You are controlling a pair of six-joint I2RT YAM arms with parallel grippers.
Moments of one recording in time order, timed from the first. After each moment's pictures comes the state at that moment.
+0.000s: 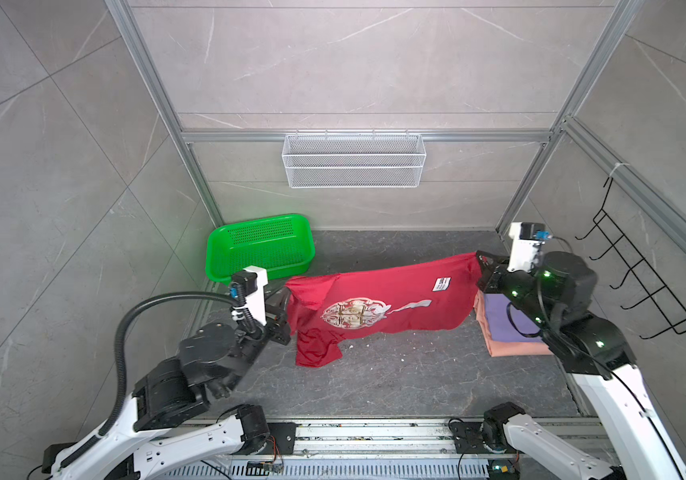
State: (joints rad) left arm -1.14 0.63 1.19 -0.60 -0.69 -0.15; right arm 0.33 0.87 1.36 -0.68 0.04 0.27
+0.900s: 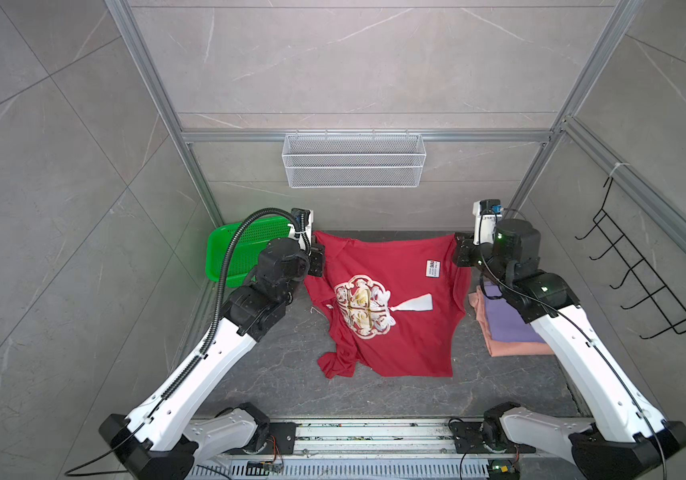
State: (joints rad) left arm -0.60 1.18 1.29 -0.38 -0.27 -0.12; right arm 0.33 1.22 1.37 -0.54 0.13 0.16
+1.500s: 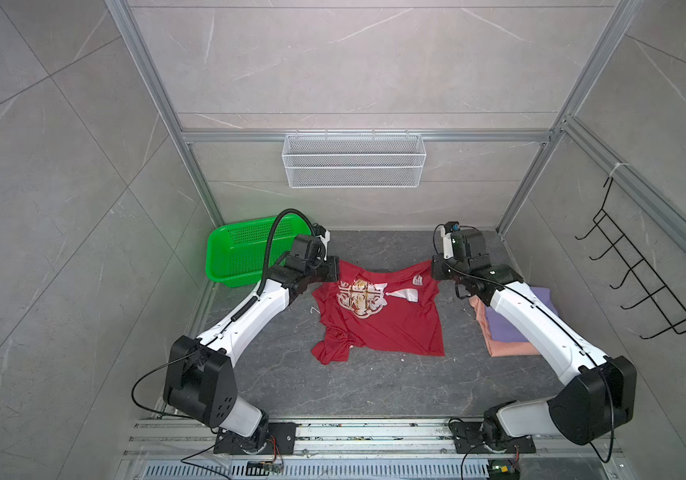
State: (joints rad) left arm -0.46 1.51 1.26 -0.42 0.18 -0.36; right arm 0.33 1.39 1.25 -0.53 0.14 0.17
